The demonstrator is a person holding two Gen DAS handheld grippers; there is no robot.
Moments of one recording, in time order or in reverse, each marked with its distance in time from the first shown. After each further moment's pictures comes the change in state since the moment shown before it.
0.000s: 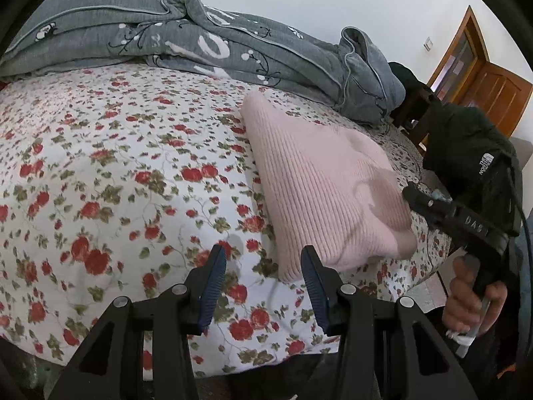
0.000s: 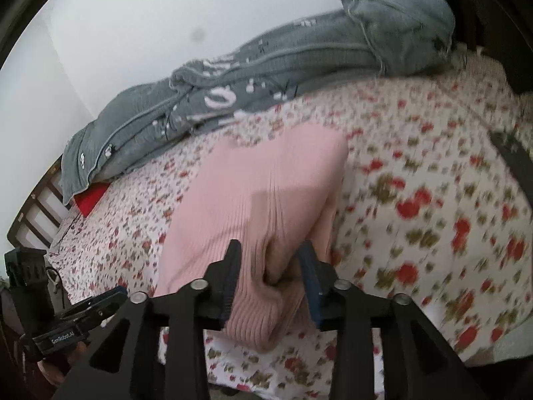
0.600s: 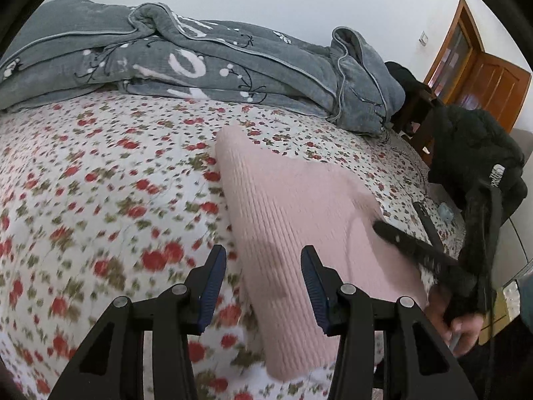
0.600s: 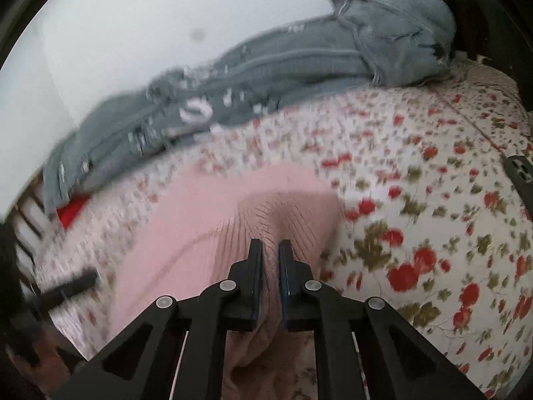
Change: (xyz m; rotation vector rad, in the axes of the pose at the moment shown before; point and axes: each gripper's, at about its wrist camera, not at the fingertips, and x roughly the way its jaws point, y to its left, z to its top) left arm 0.051 -0.032 0.072 0.067 -0.013 0.008; right arm 0.058 -0.027 0.021 -0.049 -0.006 -0.071
